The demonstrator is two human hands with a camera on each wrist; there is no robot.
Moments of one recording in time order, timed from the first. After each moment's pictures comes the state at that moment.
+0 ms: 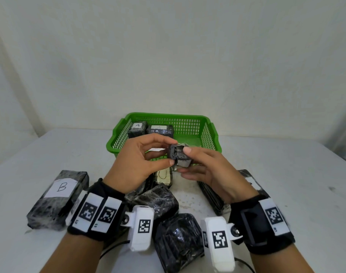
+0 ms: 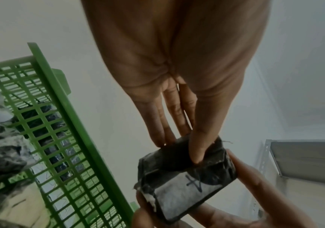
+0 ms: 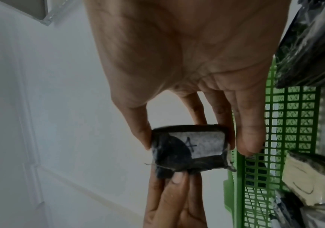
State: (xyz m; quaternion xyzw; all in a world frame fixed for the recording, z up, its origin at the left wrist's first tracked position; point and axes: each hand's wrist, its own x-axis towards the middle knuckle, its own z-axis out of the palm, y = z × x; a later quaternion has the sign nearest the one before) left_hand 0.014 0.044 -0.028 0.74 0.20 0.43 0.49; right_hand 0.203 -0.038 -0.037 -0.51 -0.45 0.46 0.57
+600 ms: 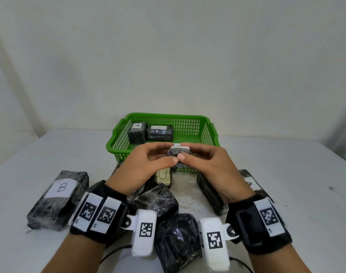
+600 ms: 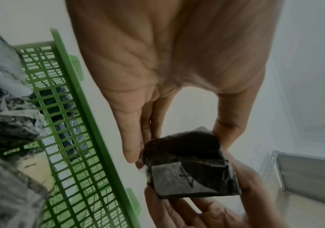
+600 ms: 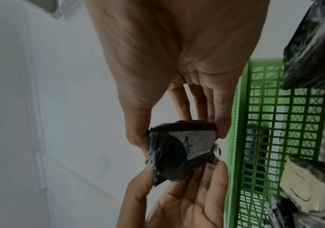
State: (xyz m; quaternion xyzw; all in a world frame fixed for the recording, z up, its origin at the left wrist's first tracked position) left_hand 0.018 0.042 -0.030 0.73 0.28 0.34 0.52; right_hand 0.203 -0.040 -0.040 -0.51 -0.51 0.35 0.60
